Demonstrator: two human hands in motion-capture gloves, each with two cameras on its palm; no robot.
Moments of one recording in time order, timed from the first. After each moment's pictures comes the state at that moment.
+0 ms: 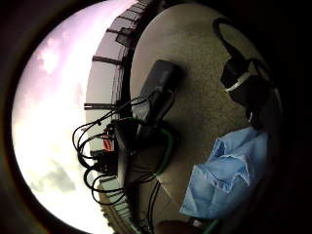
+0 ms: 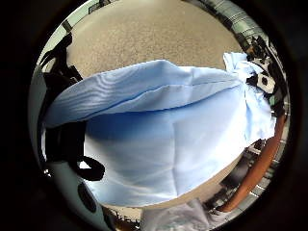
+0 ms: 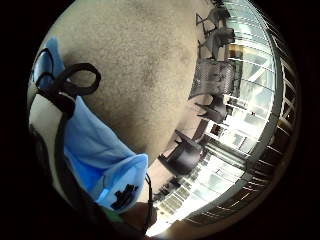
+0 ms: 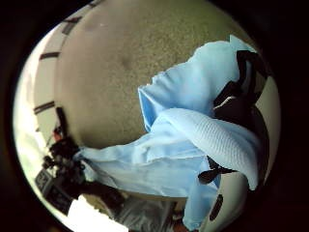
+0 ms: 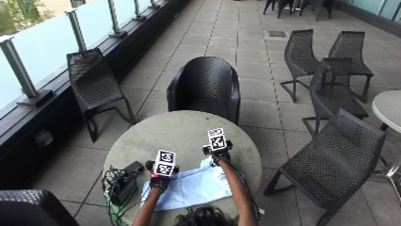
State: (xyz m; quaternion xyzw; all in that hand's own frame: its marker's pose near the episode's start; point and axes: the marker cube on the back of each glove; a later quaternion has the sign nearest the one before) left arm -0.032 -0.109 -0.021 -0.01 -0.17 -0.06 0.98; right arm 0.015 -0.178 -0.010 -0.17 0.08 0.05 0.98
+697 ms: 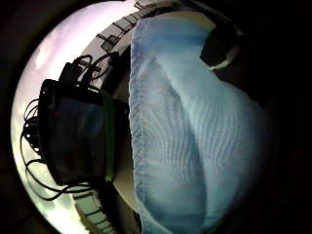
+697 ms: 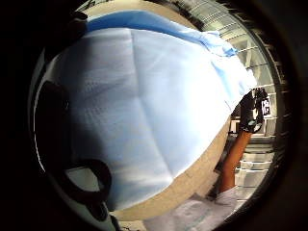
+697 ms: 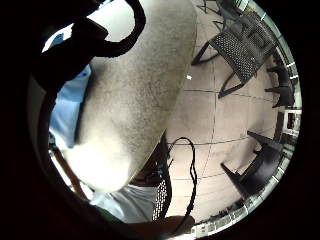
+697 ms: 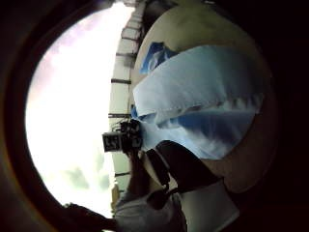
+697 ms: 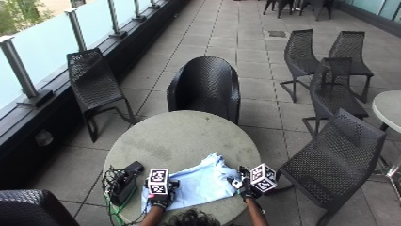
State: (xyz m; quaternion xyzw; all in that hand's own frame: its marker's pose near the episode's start) left arm -0.044 -0.115 0.103 0.02 -0.04 0.00 1.00; right arm 0.100 -0.026 0.005 -0.02 -0.32 0.13 0.94
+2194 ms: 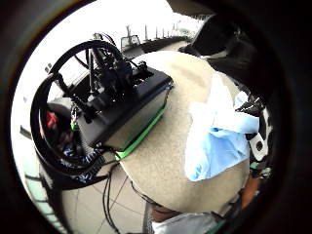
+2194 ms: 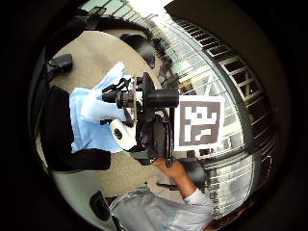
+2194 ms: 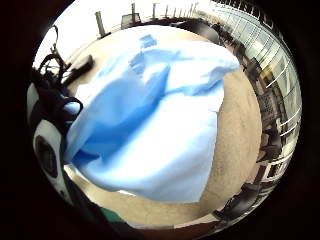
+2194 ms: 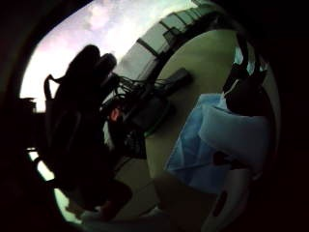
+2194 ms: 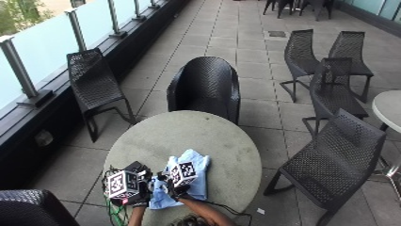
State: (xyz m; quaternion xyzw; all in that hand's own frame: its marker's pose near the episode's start) left arm -0.130 -0.079 -0.002 0.22 0.17 -0.12 0.95; right arm -0.224 -0.127 0.035 0.15 -0.21 -0.14 0.95
